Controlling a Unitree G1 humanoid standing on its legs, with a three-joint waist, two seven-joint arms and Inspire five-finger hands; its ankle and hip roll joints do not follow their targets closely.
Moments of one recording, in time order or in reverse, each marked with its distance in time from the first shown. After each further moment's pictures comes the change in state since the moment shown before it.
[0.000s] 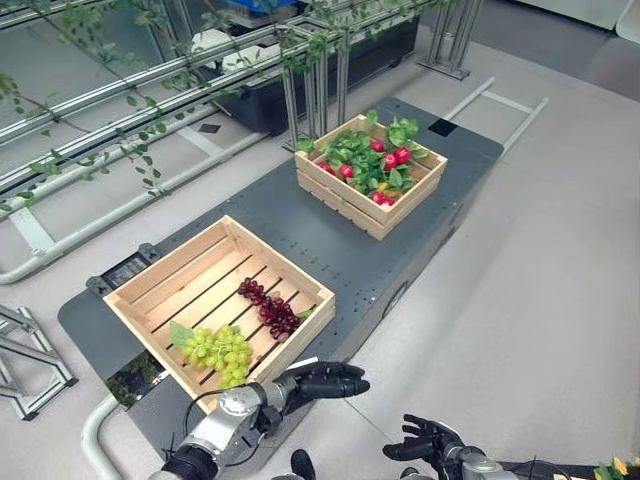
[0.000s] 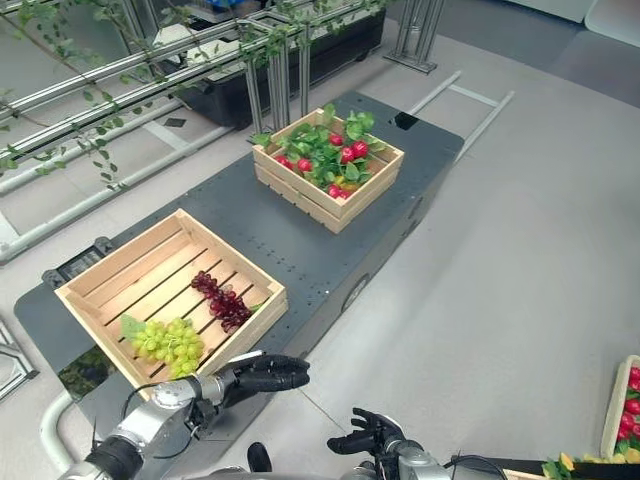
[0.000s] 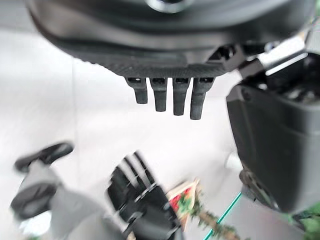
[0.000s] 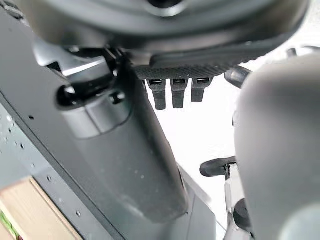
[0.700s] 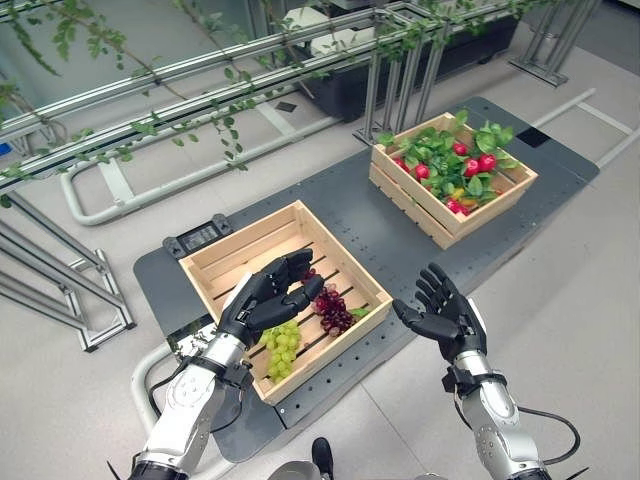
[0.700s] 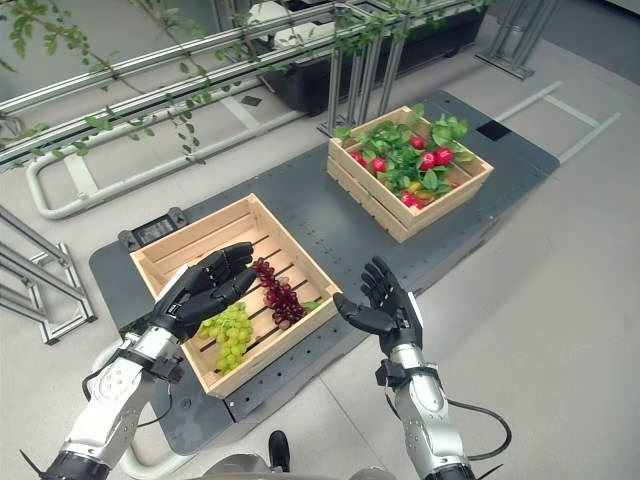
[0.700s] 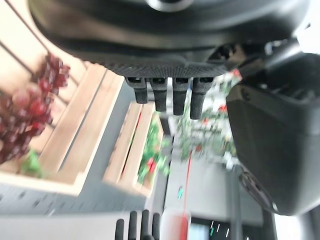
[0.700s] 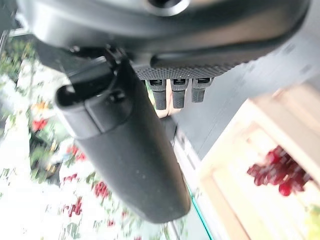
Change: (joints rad) left arm 0.161 -0.025 0.279 -0.354 -0.167 -0.316 0.371; right arm 0.051 -0.024 -0.149 -0.790 0.201 -0.306 -0.132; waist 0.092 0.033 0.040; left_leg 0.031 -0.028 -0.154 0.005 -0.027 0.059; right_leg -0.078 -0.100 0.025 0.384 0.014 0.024
